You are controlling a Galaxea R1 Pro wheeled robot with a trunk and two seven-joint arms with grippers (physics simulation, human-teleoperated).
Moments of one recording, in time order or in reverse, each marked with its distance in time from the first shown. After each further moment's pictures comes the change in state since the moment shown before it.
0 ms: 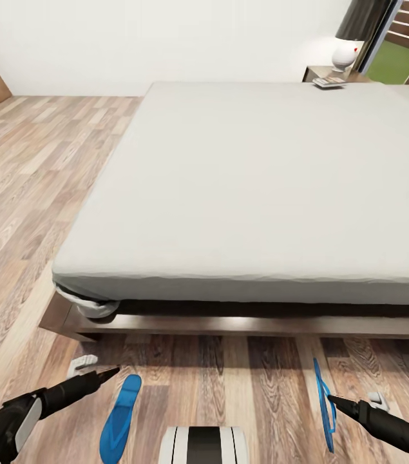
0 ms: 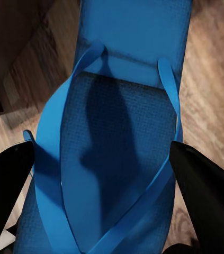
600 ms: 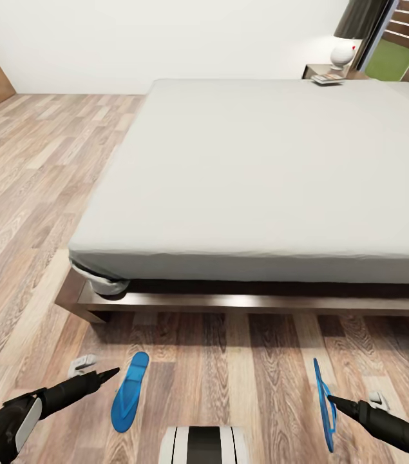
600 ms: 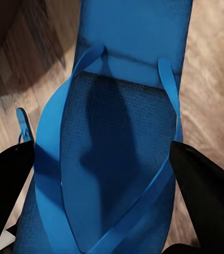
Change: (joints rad) left arm 0.000 0.000 0.001 0.000 -0.001 0.001 0.001; right arm 0.000 0.000 0.000 0.000 0.000 0.000 -0.001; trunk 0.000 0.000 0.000
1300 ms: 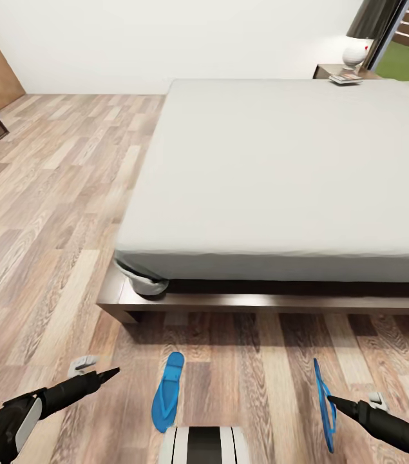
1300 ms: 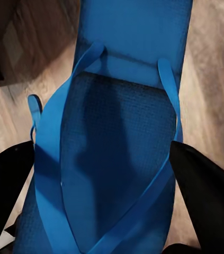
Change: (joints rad) left arm 0.000 0.000 -0.001 0.000 0.000 0.000 -0.001; right arm 0.000 0.001 0.000 -0.001 0.002 -0.003 -0.005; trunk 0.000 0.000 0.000
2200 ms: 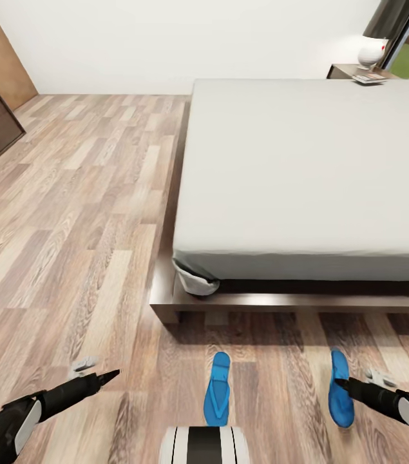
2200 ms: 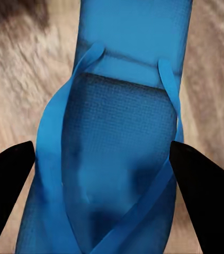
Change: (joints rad) left arm 0.008 0.000 -0.001 0.002 0.000 -0.009 -0.004; right arm 0.000 0.004 0.000 -0.297 0.005 -0.013 -0.827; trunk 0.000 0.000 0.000
